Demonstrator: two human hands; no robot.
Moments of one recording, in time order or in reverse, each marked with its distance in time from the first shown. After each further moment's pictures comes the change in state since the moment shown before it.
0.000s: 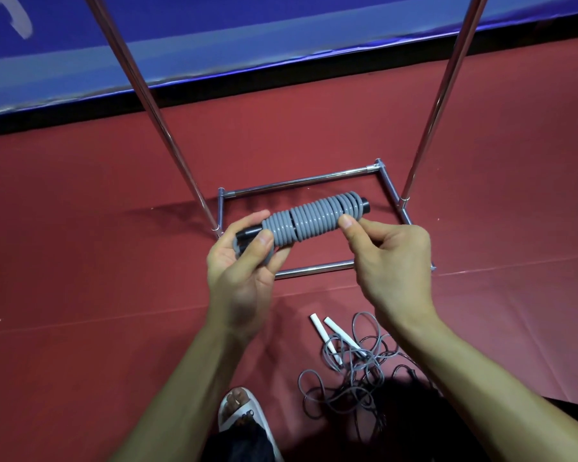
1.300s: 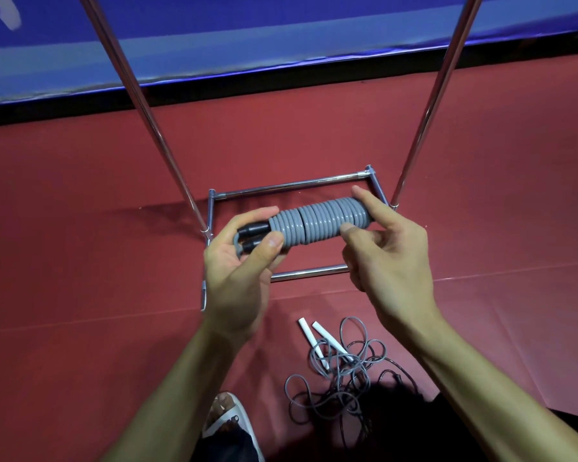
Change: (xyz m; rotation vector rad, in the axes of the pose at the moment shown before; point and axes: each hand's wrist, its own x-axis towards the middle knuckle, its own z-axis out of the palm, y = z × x) left_hand -0.001 -0.002 0.010 0.080 -0.130 0.125; right_hand 0.008 -0.009 -0.011 0.299 -0.109 0.125
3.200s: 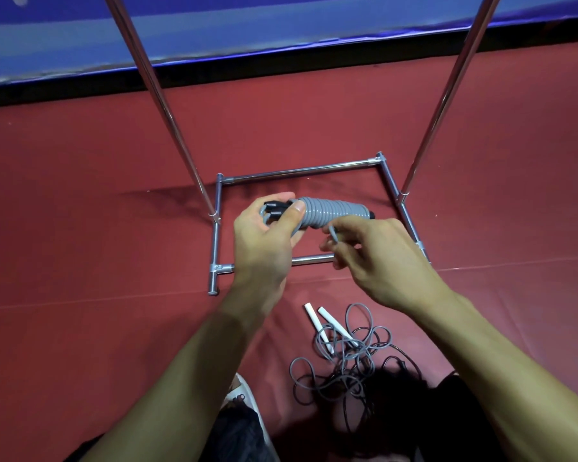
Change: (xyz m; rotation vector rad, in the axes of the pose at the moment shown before) left_hand 0.015 -0.013 0.019 0.185 0.270 -0.175; right_hand 0.005 0.019 -0.008 -0.749 -0.445 -0.314
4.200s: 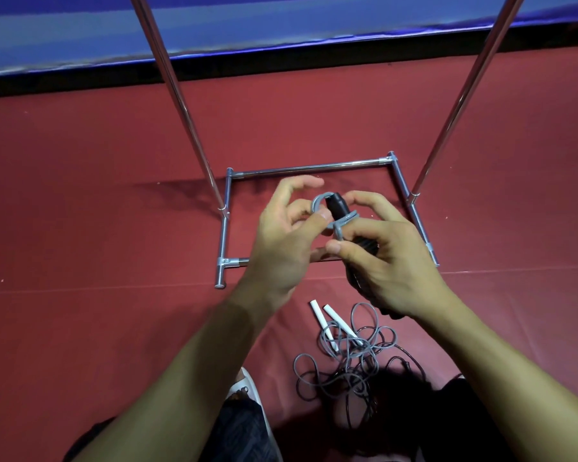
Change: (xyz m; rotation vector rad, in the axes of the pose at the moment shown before) left_hand -0.015 0.013 -0.010 0.036 -0.336 0.015; right_hand -0.005 -0.007 0.007 0.308 0.121 -0.080
